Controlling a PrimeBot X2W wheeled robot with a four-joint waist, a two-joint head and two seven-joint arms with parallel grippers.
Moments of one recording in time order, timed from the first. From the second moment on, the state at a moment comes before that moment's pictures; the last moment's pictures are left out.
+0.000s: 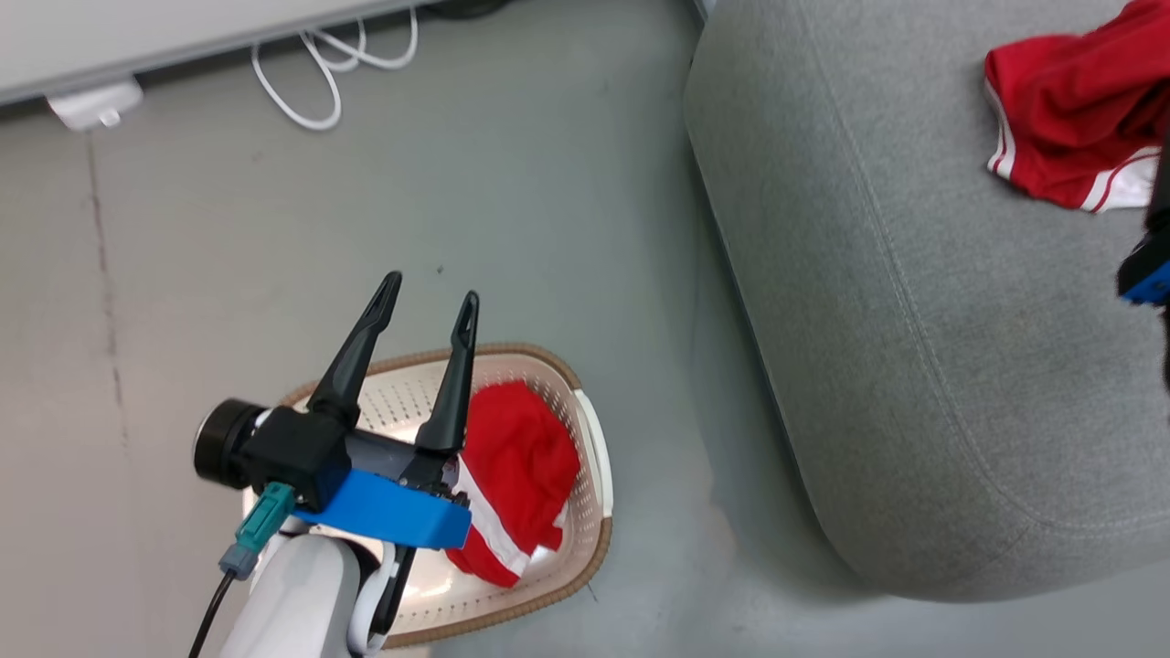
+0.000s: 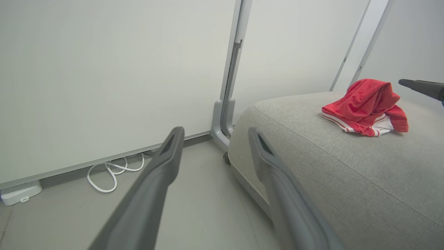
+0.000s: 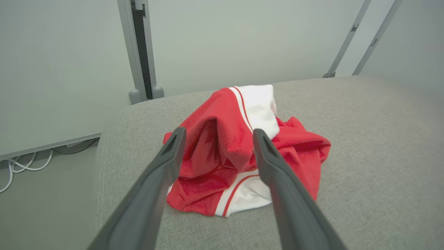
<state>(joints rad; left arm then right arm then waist) -0.28 0.14 -0.31 0.16 -0.23 -0.12 -0.26 -0.88 -0.32 -0.30 0.97 0.03 0.13 -0.25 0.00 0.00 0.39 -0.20</state>
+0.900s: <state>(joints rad) -0.01 0.06 -0.06 0.26 -0.23 -0.11 -0.26 -0.19 -0.06 -0.04 0.32 0.02 0.13 -0.20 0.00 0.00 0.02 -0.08</state>
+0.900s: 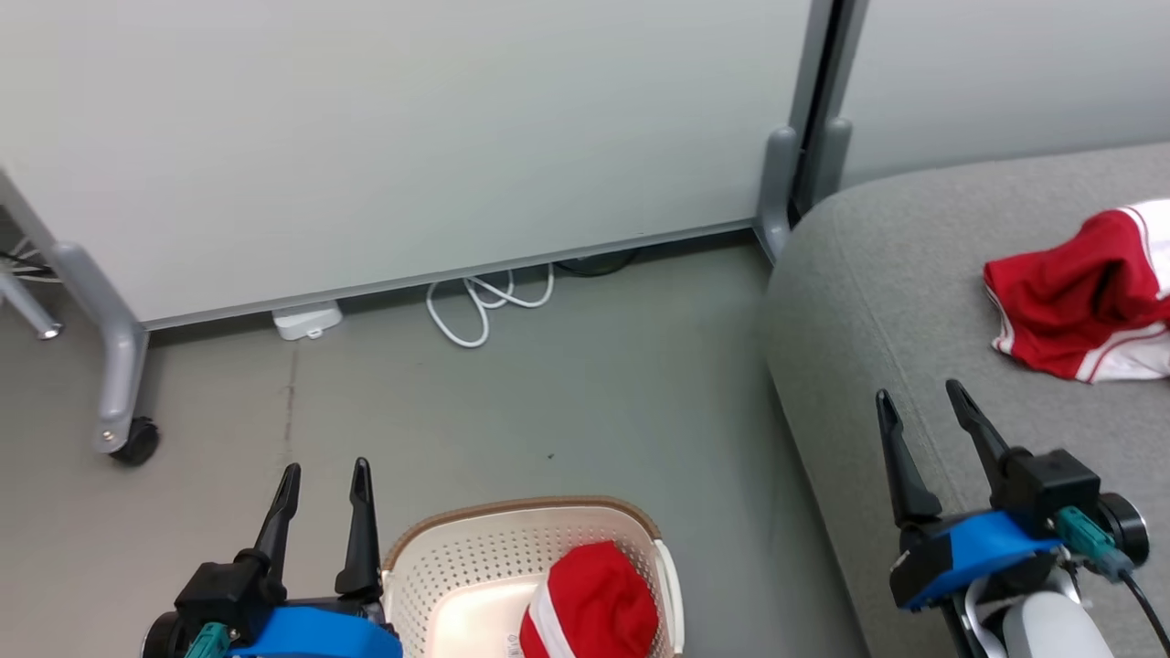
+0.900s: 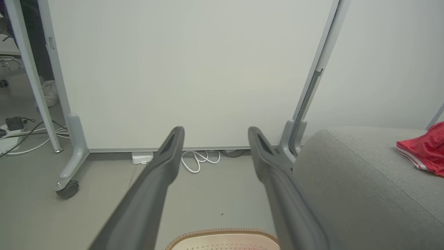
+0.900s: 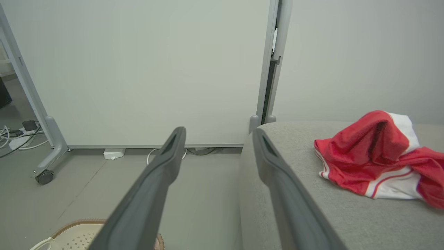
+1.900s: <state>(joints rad) 0.02 0.06 -0.03 0.30 -0.19 -0.12 -0.26 0.00 -0.05 -0.04 0.11 0.06 0.13 -0.12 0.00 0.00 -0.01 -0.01</state>
